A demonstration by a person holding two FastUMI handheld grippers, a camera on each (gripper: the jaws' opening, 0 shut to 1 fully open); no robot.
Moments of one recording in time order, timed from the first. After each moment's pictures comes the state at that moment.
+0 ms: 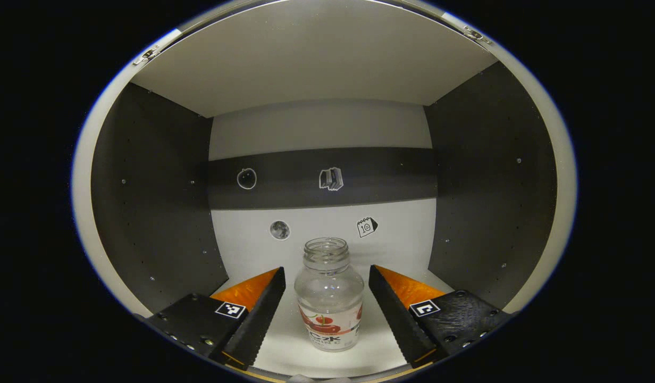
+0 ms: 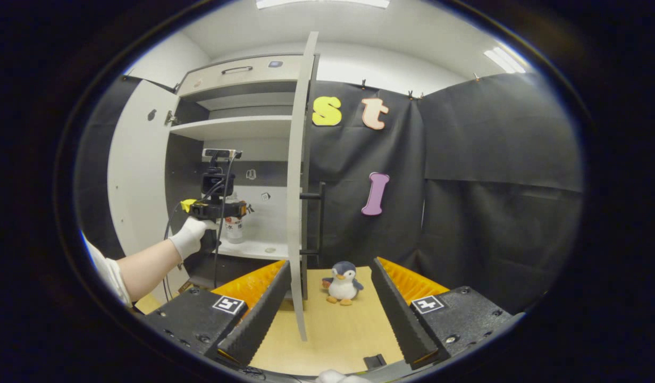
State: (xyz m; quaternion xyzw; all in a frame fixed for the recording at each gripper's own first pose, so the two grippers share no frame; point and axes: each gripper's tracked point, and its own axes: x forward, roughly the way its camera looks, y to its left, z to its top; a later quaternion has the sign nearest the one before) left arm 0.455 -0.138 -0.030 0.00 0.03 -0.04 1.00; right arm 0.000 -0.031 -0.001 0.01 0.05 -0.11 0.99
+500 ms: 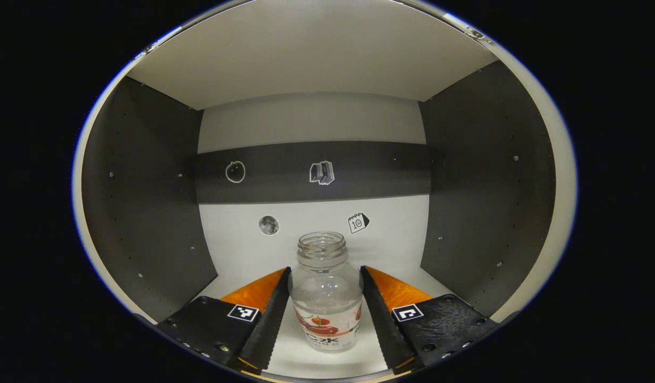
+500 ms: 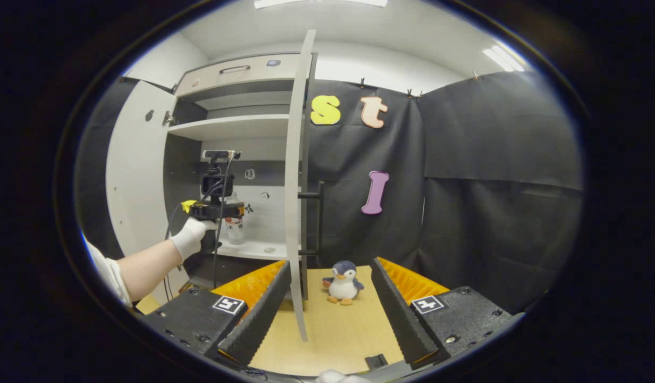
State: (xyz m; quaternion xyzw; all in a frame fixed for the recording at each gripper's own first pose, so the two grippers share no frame) left arm 0.456 -0.145 -0.033 0.00 0.04 -0.06 1.00; right arm 0.003 -0.029 0.001 0.02 0.05 -0.11 0.99
